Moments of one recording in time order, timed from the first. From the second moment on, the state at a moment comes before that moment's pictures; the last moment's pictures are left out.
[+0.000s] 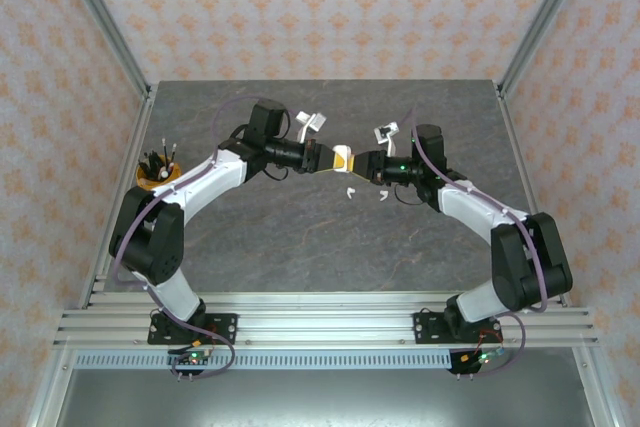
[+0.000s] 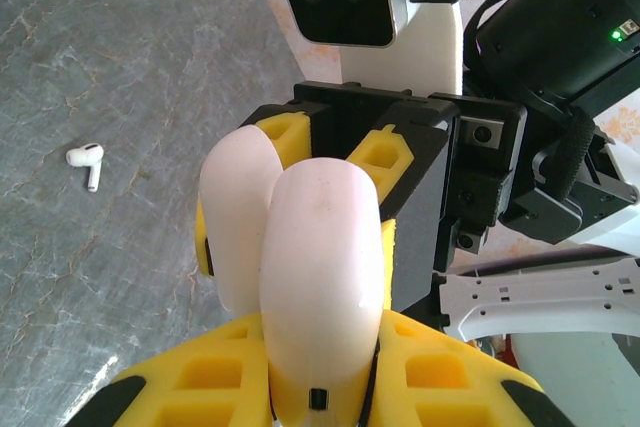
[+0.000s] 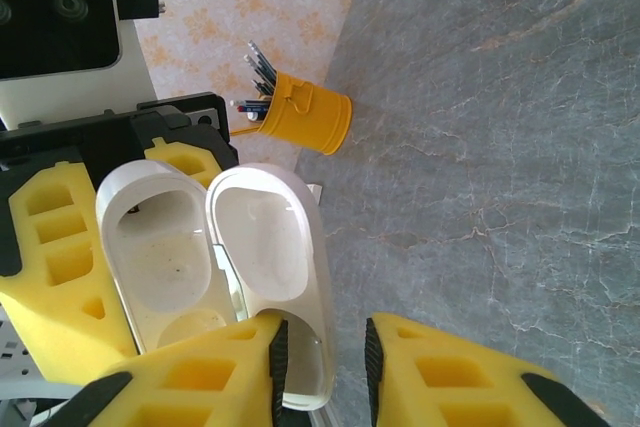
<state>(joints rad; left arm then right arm) -0.41 1.69 1.24 -0.15 1.02 -0.58 0.30 1.47 0.83 0.19 -0.97 0.74</state>
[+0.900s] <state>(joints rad) -0.42 1.72 1.27 -0.20 1.02 -0.50 0.31 1.48 0.89 0.06 -0.91 0.70</state>
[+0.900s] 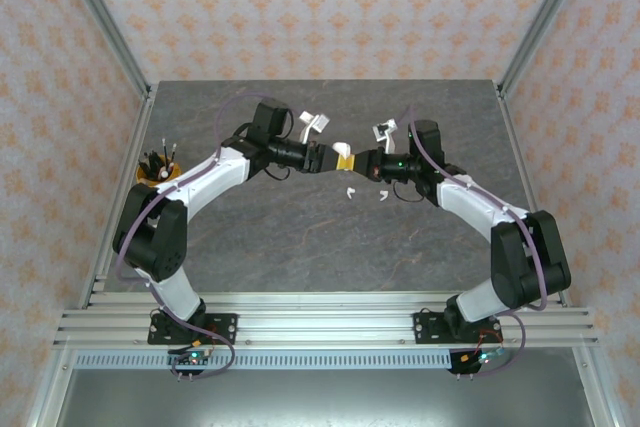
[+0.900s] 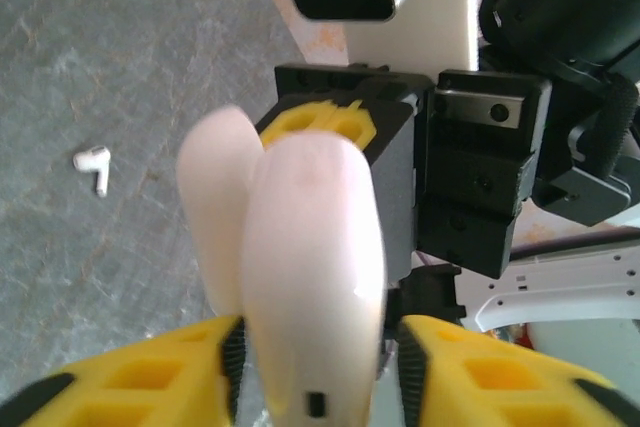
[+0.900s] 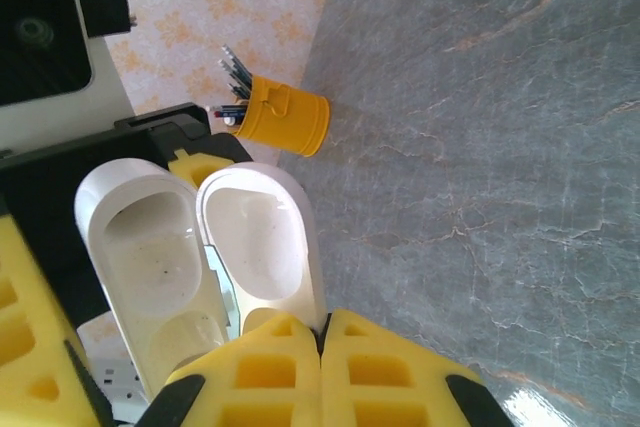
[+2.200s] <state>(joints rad) -0.30 1.93 1.84 -1.04 0.71 0.19 0.42 1.63 1.28 -0.64 -0.38 -0.15</state>
